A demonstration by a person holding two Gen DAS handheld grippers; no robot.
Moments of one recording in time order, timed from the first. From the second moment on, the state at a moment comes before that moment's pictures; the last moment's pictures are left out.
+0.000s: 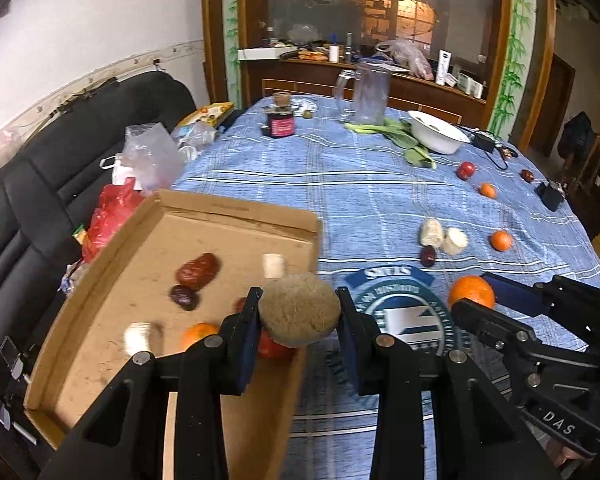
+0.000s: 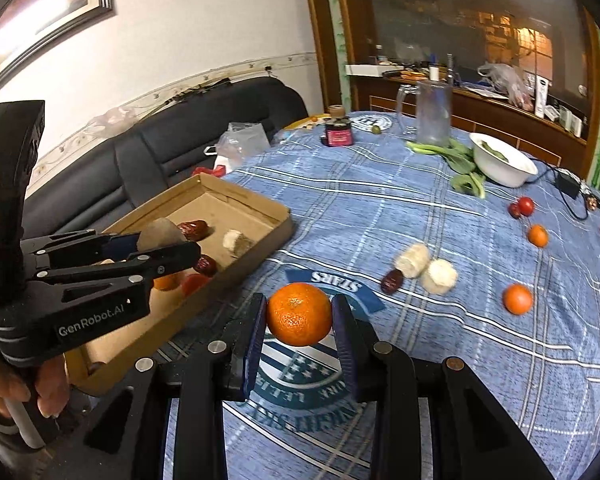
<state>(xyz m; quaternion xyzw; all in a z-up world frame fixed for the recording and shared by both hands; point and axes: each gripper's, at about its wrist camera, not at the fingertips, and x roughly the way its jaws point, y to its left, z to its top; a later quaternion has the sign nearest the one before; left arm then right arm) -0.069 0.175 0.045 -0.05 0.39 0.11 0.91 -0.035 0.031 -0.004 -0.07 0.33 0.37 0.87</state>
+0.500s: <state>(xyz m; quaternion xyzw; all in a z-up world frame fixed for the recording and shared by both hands) -0.092 0.245 0.034 -0.07 0.41 0.16 0.90 -0.028 0.095 -0.008 -0.10 0.34 0.41 0.84</state>
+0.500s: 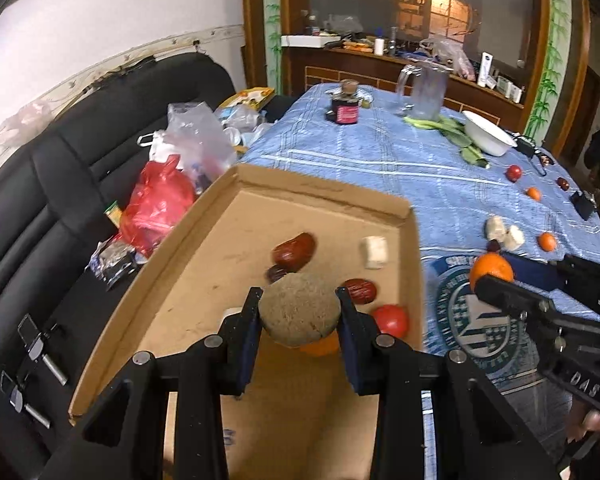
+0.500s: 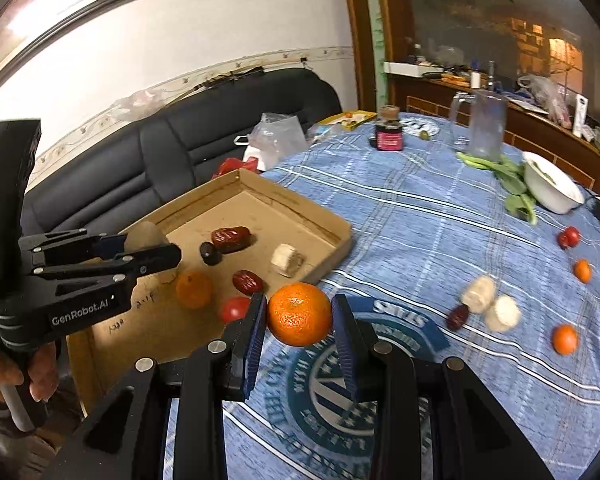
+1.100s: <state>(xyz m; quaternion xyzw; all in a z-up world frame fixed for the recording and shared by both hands) -0.098 0.271 0.008 -0.08 0.44 0.17 0.88 0.006 0.204 -0.038 -0.15 0.35 0.46 0.80</state>
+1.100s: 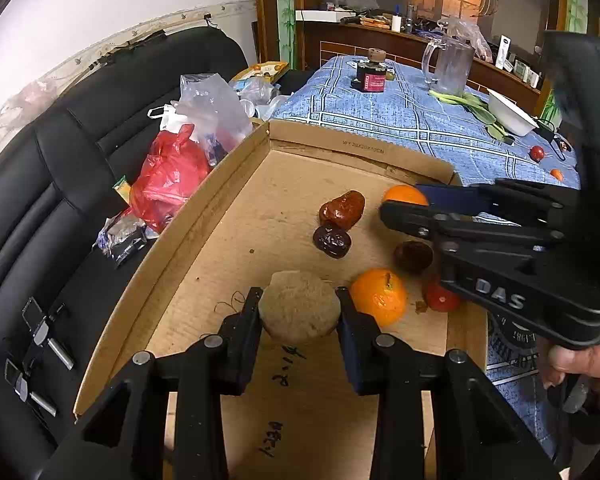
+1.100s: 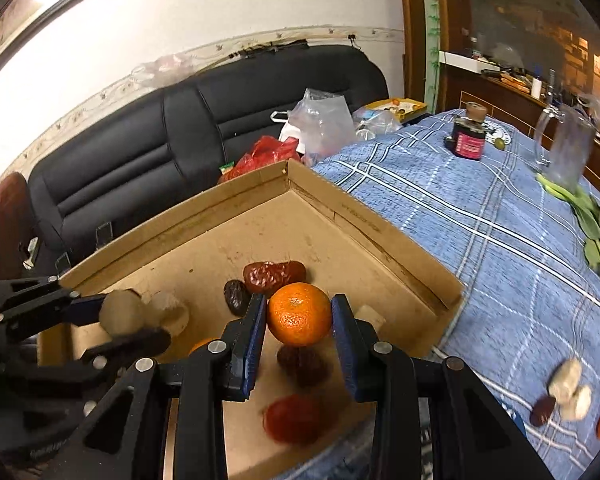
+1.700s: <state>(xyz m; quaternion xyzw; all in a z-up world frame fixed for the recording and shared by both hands) -0.090 0.274 0.007 -0.06 0.43 0.20 0.88 0.012 0.206 -0.051 -0.14 0.37 0.46 0.80</state>
